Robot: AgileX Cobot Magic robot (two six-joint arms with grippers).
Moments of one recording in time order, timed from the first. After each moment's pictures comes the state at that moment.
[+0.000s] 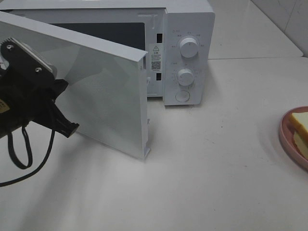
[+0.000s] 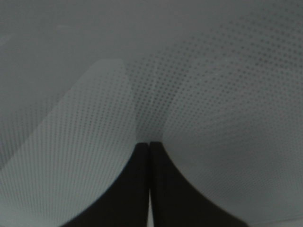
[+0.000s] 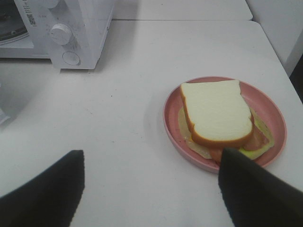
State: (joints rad) left arm -0.57 1.63 -0.46 -0.34 -0.78 0.74; right arm 0.00 -0.01 -0.50 0.07 1.00 -0.04
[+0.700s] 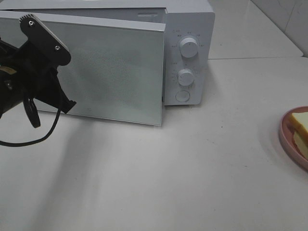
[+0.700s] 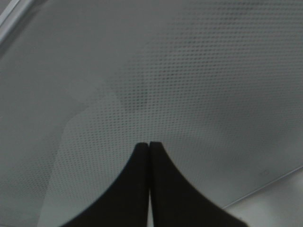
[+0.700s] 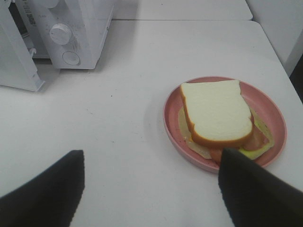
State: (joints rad) left arm -0.58 1.66 -0.65 -0.77 -0.69 1.26; right arm 0.00 -0.01 -0.50 0.07 1.00 -0.04
